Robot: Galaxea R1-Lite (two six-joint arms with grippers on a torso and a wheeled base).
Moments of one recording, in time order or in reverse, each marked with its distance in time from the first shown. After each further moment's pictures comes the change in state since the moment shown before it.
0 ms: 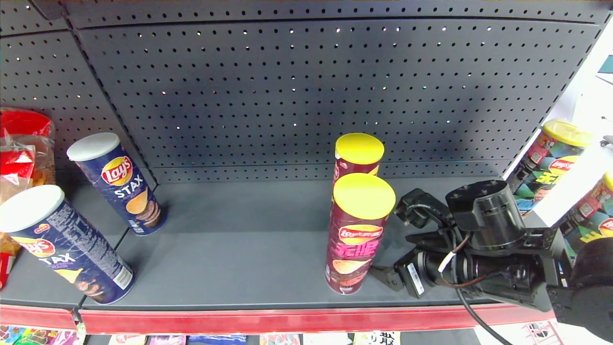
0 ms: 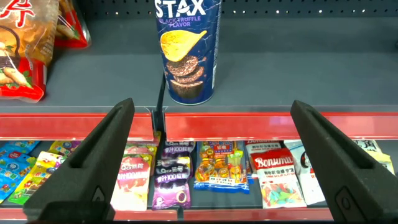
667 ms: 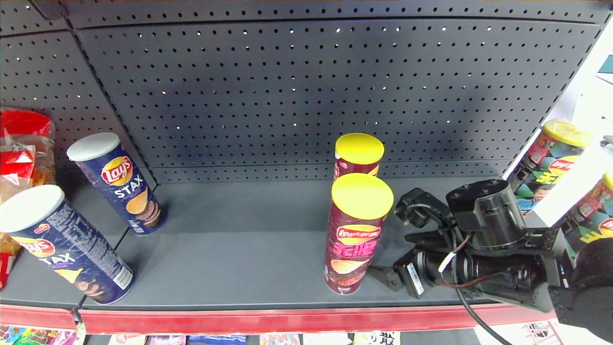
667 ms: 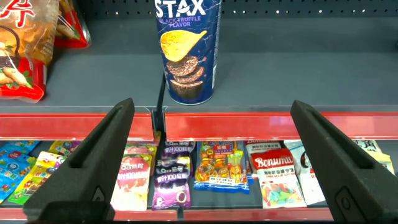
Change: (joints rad) left arm 0.000 0.000 0.000 0.000 0.000 0.000; right arm 0.008 -0.005 -0.002 0.000 -0.001 0.000
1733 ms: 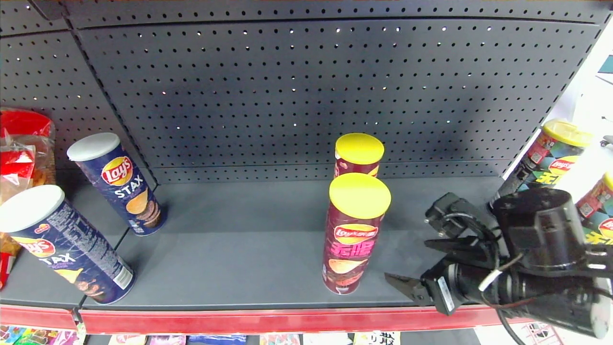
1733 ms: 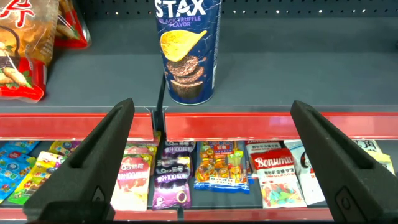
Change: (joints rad) left arm 0.000 0.000 0.000 0.000 0.000 0.000; right arm 0.000 -0.164 0.117 -0.004 0.001 -0.001
